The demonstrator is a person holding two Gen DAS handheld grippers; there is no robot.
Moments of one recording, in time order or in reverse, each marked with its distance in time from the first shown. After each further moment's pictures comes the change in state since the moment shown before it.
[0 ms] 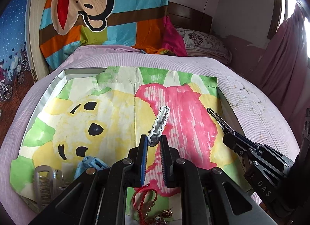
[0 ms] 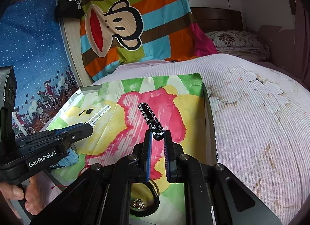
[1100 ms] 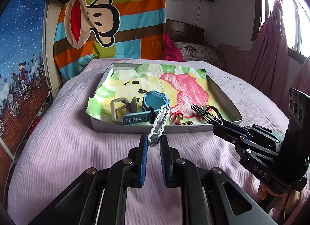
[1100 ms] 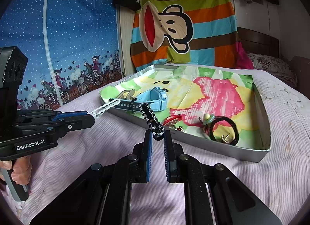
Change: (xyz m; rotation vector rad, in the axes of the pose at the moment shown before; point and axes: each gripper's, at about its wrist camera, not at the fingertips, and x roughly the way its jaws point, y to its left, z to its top) left arm -0.145 0.065 -0.111 0.053 -0.150 -0.001; right arm -0.101 0.096 -0.094 -0.270 -0.076 0.193
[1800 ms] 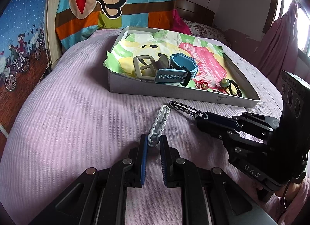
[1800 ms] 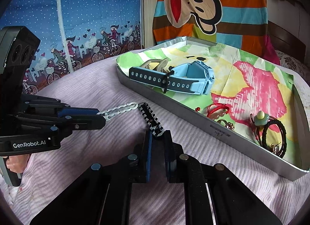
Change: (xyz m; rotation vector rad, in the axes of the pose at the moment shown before) left arm 0.028 0.048 -0.037 -0.070 0.193 -0.015; right arm 0.068 0.049 -0.008 -0.136 0.191 0.117
